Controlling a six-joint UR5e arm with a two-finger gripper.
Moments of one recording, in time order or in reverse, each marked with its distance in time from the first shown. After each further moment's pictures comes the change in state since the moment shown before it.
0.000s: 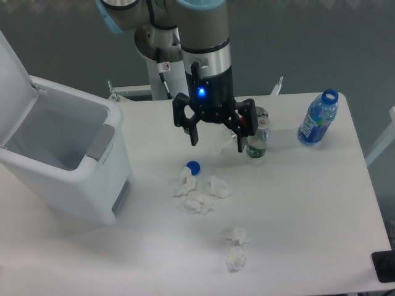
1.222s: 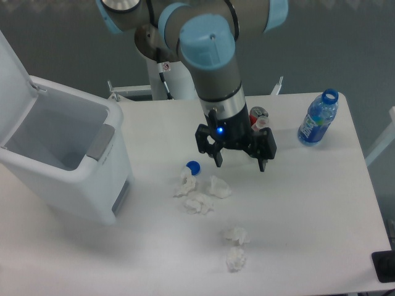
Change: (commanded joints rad) arm -0.002 -0.170 -0.006 0.083 0.143 -0.035
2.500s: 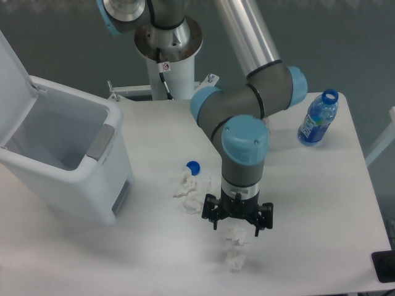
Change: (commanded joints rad) arm 0.029 -0.290 0.114 0.077 -0.258 0.004
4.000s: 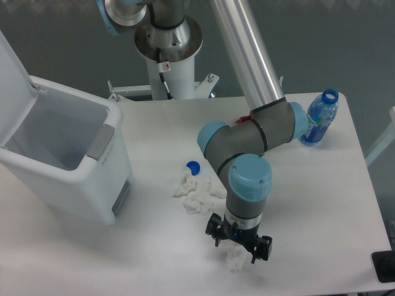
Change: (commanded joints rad) arm -0.012 -0.124 0.067 0.051 0.000 0.180
